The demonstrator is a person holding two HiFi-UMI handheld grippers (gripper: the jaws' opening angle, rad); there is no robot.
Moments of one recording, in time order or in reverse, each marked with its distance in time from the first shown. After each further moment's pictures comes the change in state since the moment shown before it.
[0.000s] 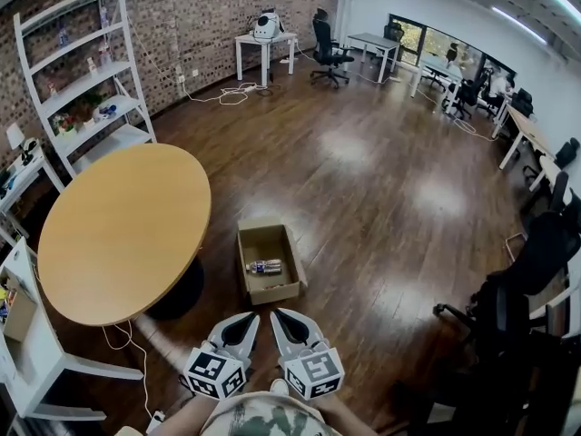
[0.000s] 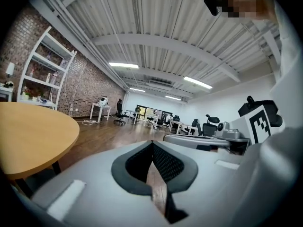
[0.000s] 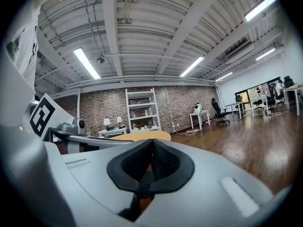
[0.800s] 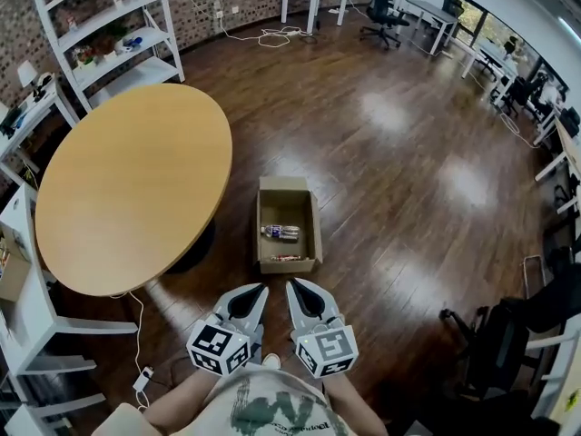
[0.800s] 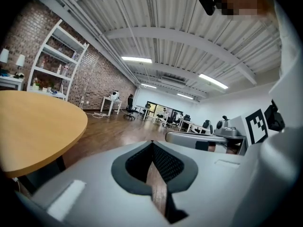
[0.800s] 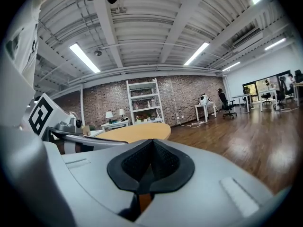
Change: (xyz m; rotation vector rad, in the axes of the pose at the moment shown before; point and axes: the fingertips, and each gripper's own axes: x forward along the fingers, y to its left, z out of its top) left arm 0.093 0.090 -0.021 -0.089 0.043 0.112; right arm 0.110 -0.081 -0.027 0.000 0.103 0.075
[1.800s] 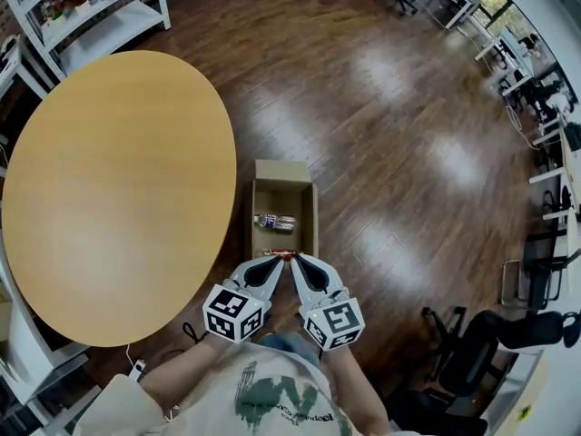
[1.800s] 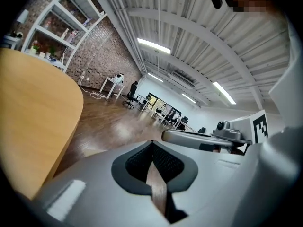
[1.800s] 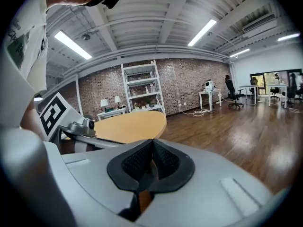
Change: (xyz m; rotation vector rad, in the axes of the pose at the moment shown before) left arm 0.189 0.180 0.017 -0.243 0.132 -0.096; right arm 0.239 -0.095 -0.005 -0.007 0.200 0.043
